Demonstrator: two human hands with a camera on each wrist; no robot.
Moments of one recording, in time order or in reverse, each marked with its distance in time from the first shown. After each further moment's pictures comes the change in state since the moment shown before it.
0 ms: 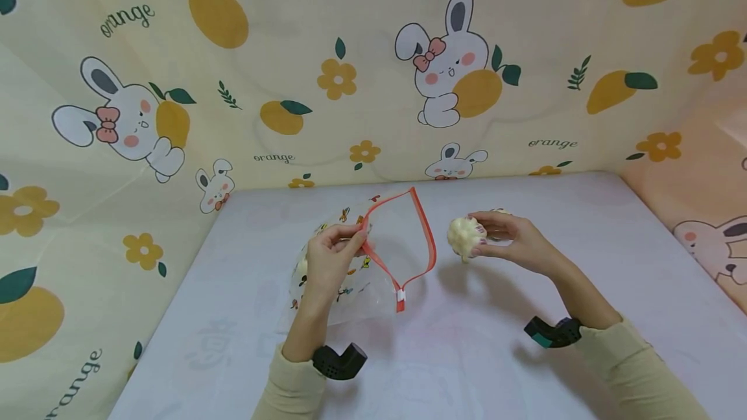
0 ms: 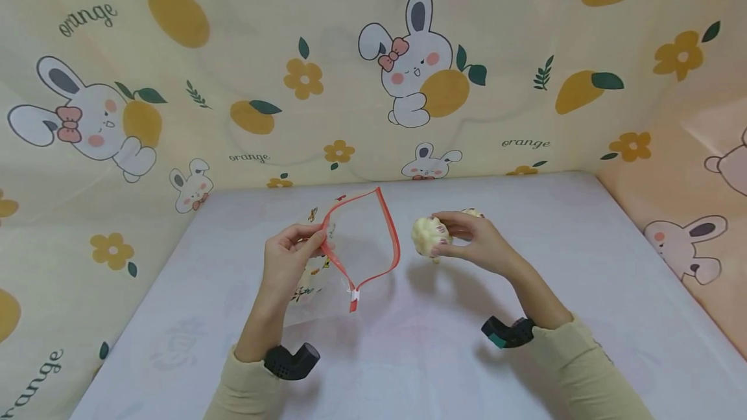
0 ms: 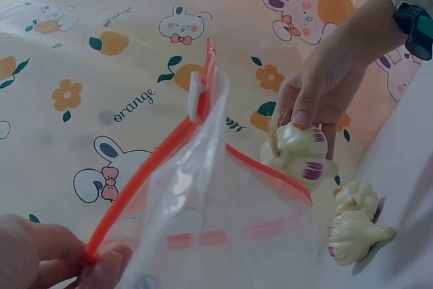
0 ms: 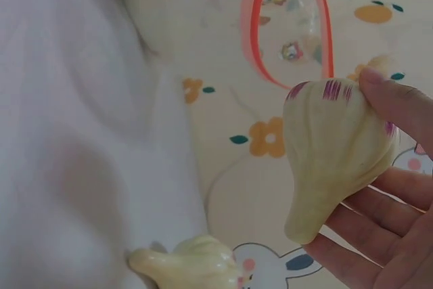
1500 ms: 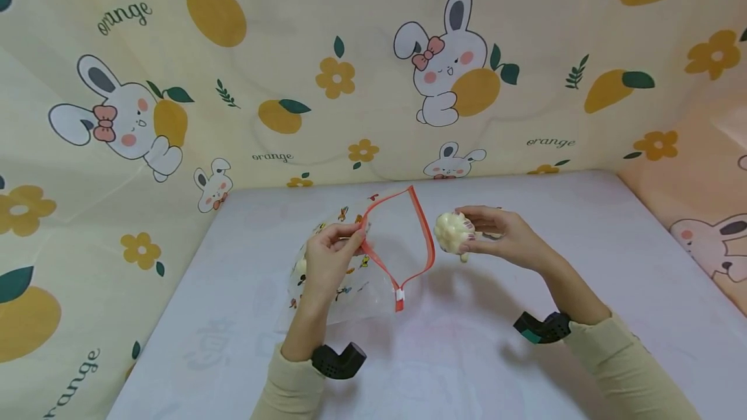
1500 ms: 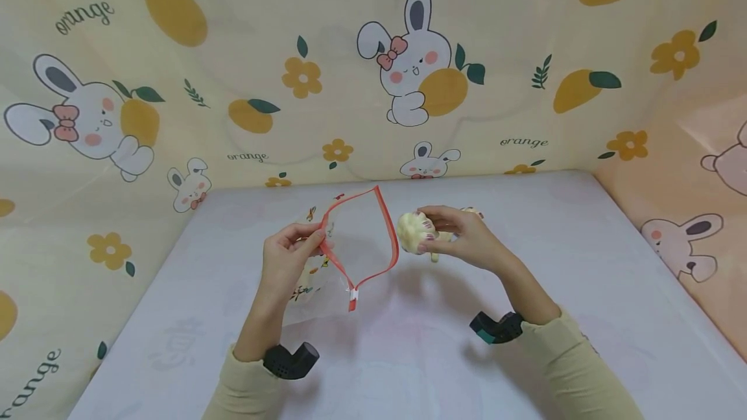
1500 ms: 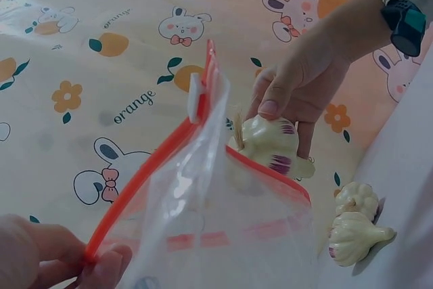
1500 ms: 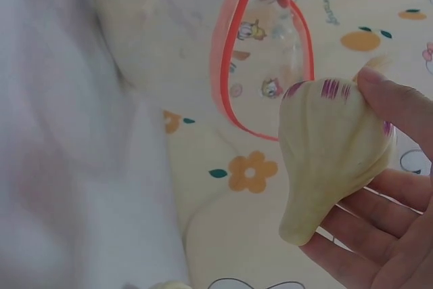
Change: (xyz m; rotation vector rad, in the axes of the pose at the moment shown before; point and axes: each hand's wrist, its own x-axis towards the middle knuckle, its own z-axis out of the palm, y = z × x) left_hand -0.001 0.001 0.000 0.006 0.006 -0.002; right_hand 0.008 -0.025 0.004 0.012 -0.022 -0.021
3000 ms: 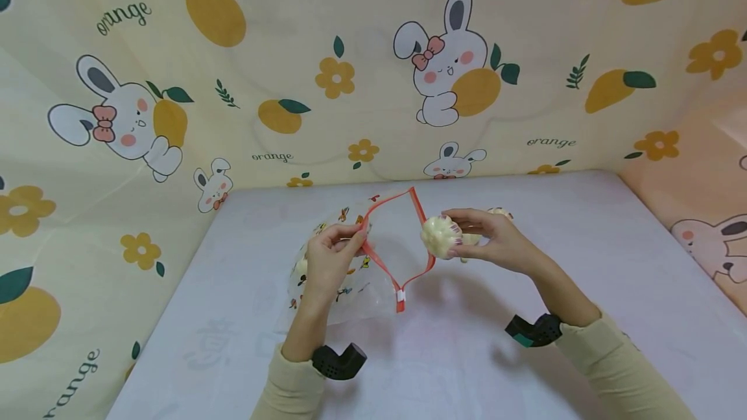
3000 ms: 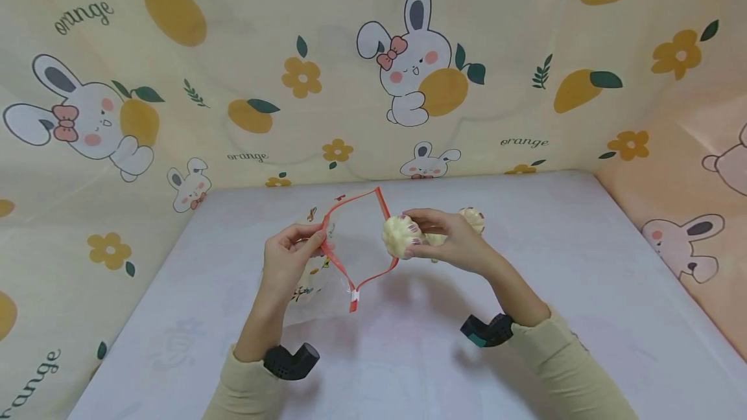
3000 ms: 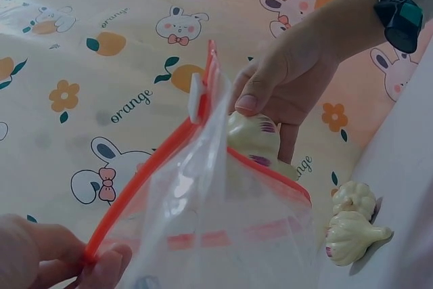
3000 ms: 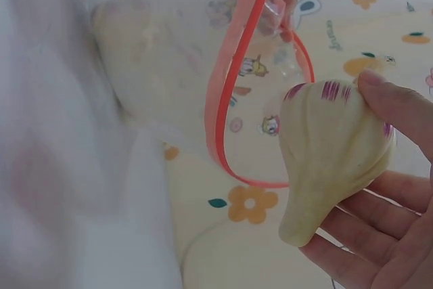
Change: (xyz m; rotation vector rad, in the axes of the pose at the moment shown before) left_hand 0.001 -0.002 0.000 0.001 -0.016 0.010; right_hand 0.005 -0.013 0.012 0.004 -0.008 -0.106
